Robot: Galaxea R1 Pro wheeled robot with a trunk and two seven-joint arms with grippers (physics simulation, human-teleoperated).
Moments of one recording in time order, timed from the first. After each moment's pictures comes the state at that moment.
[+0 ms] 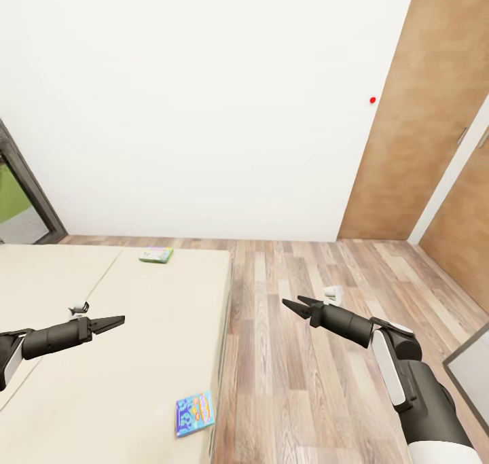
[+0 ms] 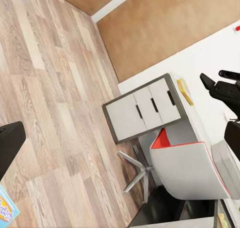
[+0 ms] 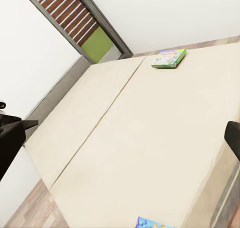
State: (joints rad) left arm -0.74 0.48 0.31 -0.50 -0.01 0.57 -1.57; right arm -0.45 -0.06 -0.15 -1.35 -0.25 0.66 0.91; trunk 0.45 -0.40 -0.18
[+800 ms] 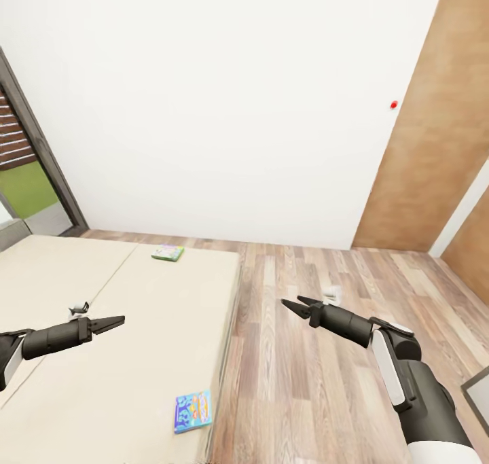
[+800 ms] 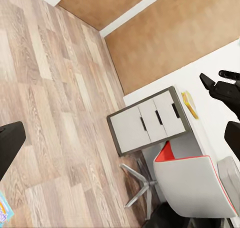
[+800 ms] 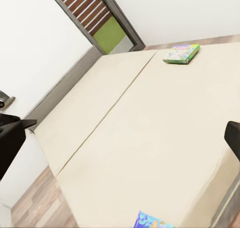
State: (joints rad) left arm -0.74 0.48 0.31 -0.50 -0.01 0.58 -1.57; right arm -0.45 -0.05 -0.15 -1.35 -0.24 0.67 0.91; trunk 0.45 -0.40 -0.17
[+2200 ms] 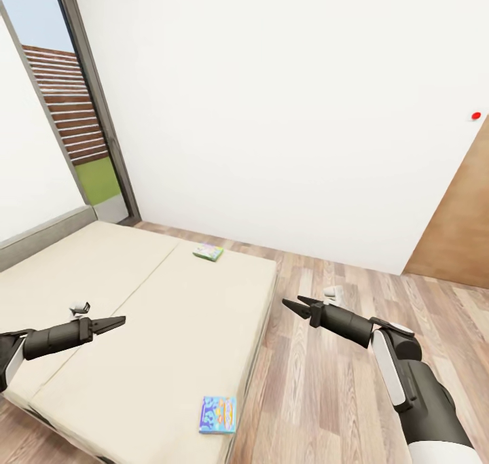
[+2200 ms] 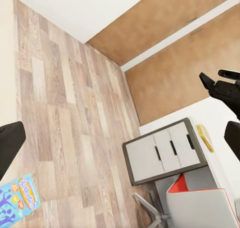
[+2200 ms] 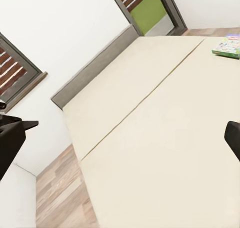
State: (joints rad) left arm -0.74 0.47 0.31 -0.50 -0.01 0.57 -1.57; right arm -0.45 -0.06 -0.15 -1.35 -0.25 0.66 0.91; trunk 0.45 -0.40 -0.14
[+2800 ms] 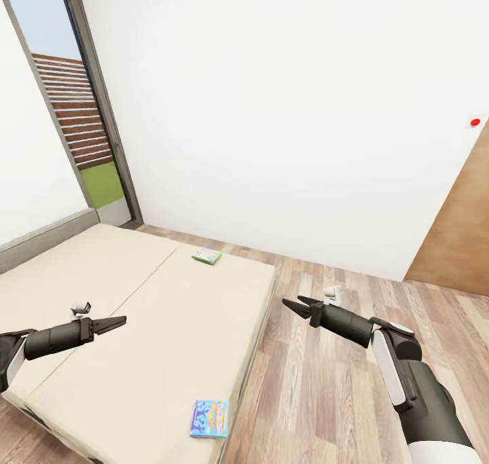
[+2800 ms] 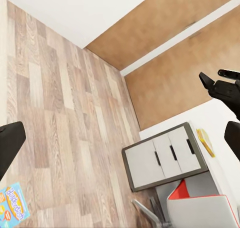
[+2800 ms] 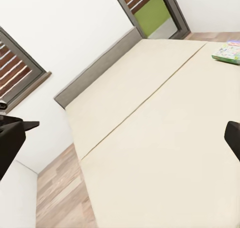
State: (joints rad) left arm -0.74 0.47 0.31 -0.50 -0.01 0.57 -1.57; right arm -0.45 -0.06 -0.15 -1.35 -0.25 0.67 0.91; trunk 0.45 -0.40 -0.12
